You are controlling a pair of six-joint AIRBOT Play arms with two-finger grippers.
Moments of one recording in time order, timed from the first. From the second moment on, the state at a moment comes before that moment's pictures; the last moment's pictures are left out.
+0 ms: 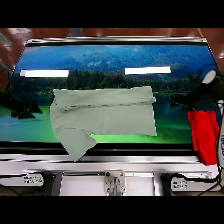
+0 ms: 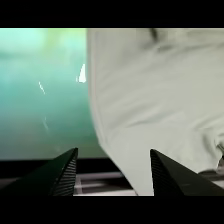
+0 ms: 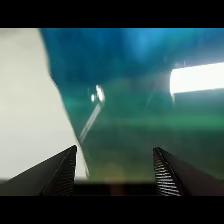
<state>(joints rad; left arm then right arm) 0.46 -1.49 1.25 1.19 -1.51 -1.34 -0.24 -1.51 1.34 -1.38 1.41 1.48</state>
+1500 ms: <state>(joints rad) 0.38 -1.26 0.53 0.80 -1.08 -1.10 -0.38 -1.33 0.69 -0.96 1.22 1.36</state>
